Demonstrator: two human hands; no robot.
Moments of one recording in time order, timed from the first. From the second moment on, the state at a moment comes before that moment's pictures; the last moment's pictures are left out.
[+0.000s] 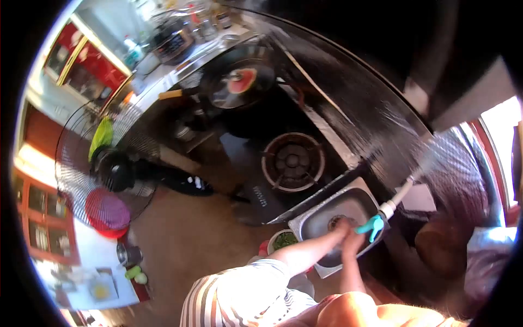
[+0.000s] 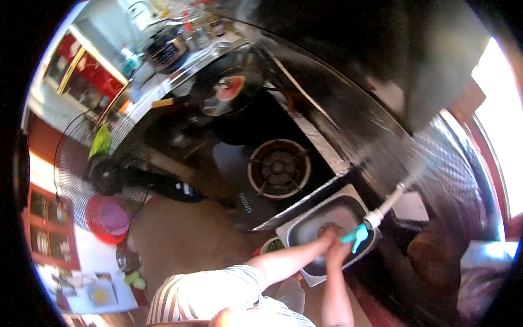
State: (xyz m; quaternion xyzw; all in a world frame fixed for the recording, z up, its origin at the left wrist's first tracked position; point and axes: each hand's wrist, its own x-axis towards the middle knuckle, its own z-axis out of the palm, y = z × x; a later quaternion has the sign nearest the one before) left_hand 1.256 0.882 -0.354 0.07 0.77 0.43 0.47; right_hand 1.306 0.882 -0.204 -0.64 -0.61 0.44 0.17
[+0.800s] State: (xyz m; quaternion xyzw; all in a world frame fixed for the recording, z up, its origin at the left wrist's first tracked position) left_hand 1.158 0.864 -0.237 -0.01 0.43 0.31 0.85; right_hand 1.305 0.888 -0.199 -0.46 -0.66 0.59 0.12
